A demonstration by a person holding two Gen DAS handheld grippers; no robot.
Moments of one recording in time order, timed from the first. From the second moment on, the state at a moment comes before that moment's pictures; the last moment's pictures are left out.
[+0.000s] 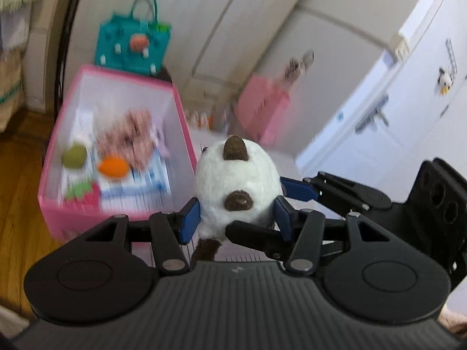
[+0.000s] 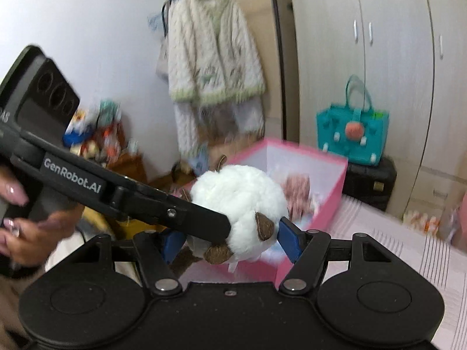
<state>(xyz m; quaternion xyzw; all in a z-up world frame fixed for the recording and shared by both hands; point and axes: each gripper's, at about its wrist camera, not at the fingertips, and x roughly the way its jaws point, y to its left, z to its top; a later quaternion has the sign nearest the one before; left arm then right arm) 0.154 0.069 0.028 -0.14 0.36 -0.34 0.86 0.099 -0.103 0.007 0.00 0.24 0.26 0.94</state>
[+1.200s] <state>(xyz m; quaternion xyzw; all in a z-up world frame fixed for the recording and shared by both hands) 0.348 0.068 -0.051 -0.19 0.37 -0.26 0.87 0.324 -0.096 -0.059 -0.05 0.29 0.28 0.91</state>
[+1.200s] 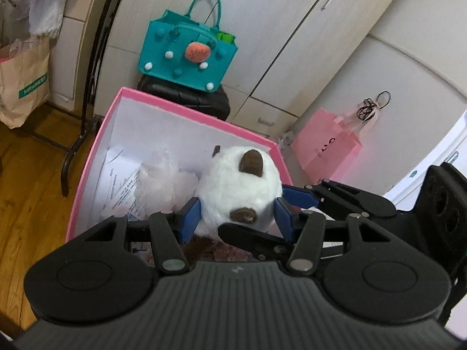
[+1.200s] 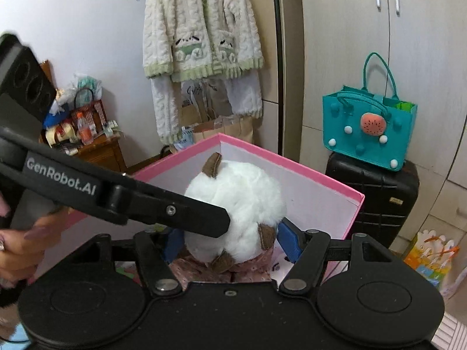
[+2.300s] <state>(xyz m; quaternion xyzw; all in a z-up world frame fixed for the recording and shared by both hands) 0.213 0.047 -0.017 -0.03 0.27 -0.18 0.95 0.151 -0.143 -0.035 0.05 0.24 0.18 0.95</state>
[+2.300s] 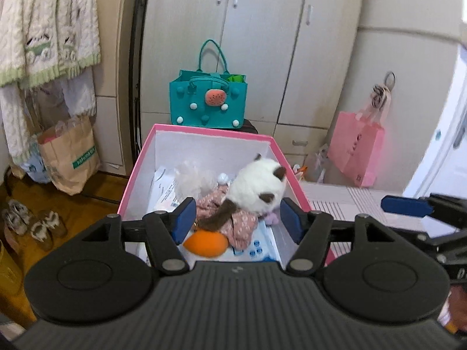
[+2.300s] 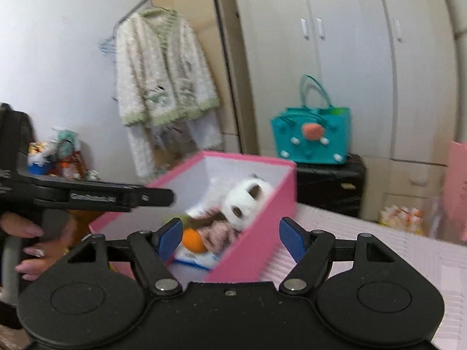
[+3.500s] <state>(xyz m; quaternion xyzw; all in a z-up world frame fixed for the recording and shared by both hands) 0.048 -0.018 -0.016 0.05 0.20 -0.12 0.97 -0.024 -0.200 -0.025 0.07 0.25 -0.11 0.96</state>
